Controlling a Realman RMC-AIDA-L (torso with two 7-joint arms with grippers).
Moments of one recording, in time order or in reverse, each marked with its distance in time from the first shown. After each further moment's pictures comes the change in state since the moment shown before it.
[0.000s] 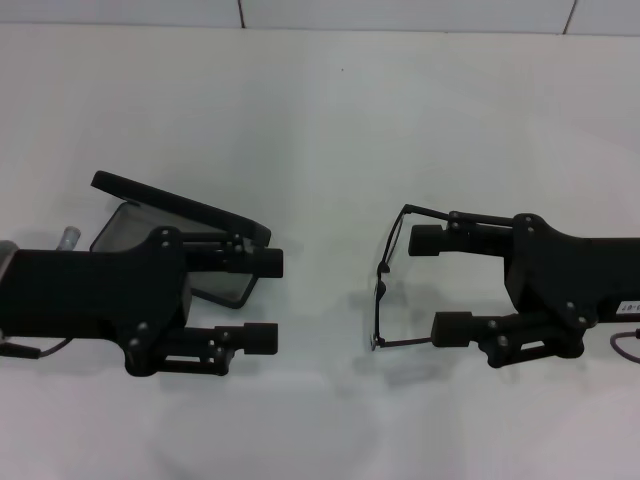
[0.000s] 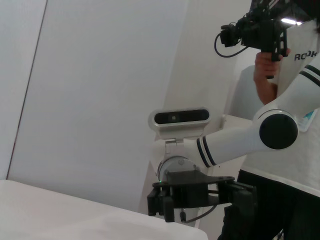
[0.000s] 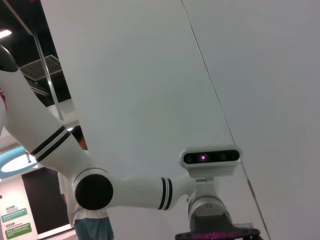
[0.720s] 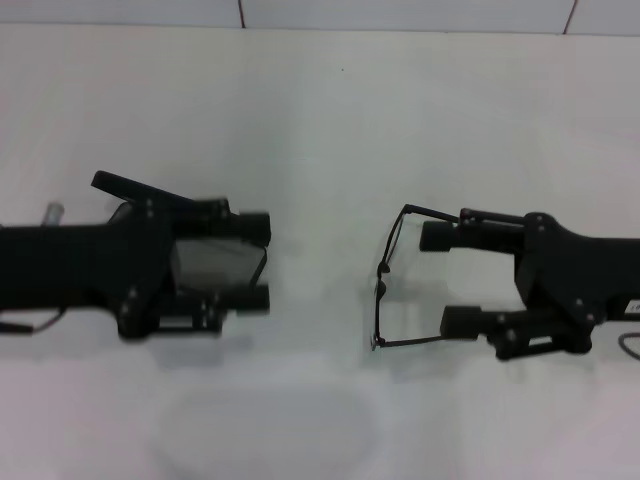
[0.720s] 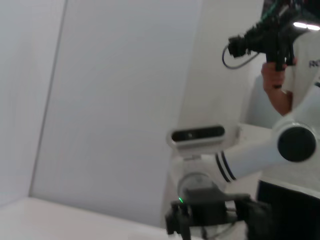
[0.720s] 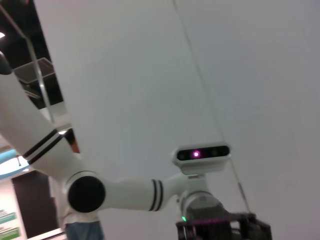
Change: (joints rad) left arm 0.003 -0.008 -0.071 0.020 0.002 -0.002 -0.003; right arm -0.017 -0.005 0.011 -0.001 0.002 0.003 -0.004
